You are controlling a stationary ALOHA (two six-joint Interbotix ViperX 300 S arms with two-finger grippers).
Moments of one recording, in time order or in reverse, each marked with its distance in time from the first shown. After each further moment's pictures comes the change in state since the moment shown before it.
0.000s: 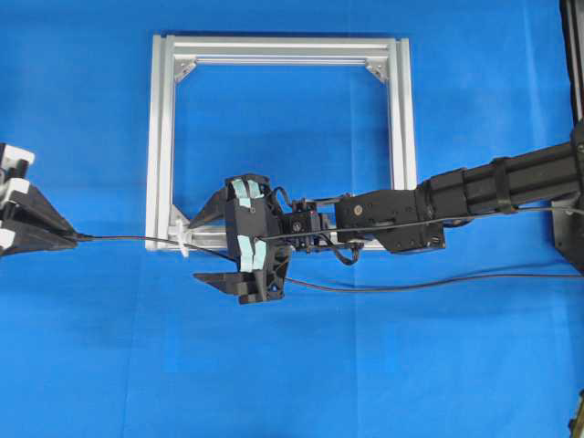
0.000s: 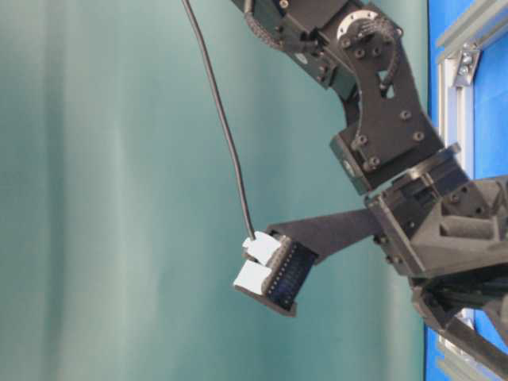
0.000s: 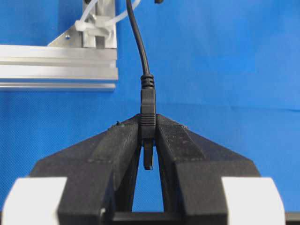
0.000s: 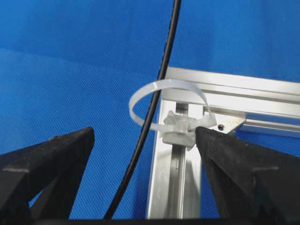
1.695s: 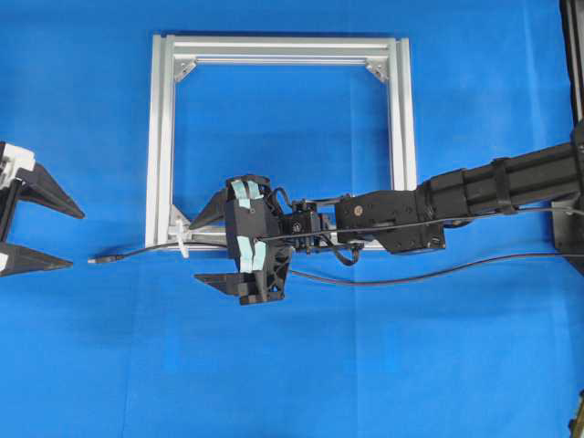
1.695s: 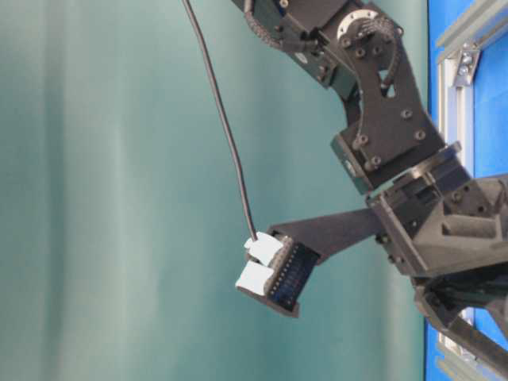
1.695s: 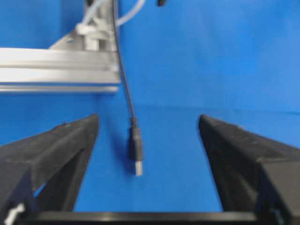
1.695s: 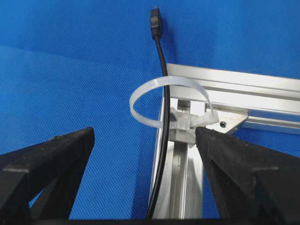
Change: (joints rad) left arm 0.008 0.020 0.002 0.008 -0.026 0.000; right arm 0.003 -0.002 0.000 0.002 0.015 0.002
